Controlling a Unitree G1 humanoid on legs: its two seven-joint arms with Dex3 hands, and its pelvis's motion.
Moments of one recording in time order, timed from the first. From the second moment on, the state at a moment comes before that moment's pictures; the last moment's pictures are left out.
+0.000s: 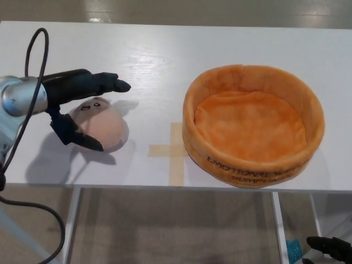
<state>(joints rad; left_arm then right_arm) -0.90 0.64 -0.36 0.82 0.37 -0.29 -0.60 -0.25 -0.26 -0.13 1.29 -0.14 -0.48 -0.11</state>
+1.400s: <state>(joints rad) -0.82 0.57 -0.27 0.85 0.33 -0.37 -0.58 -0.26 -0.26 -0.13 1.29 -0.14 -0.48 -0.11</state>
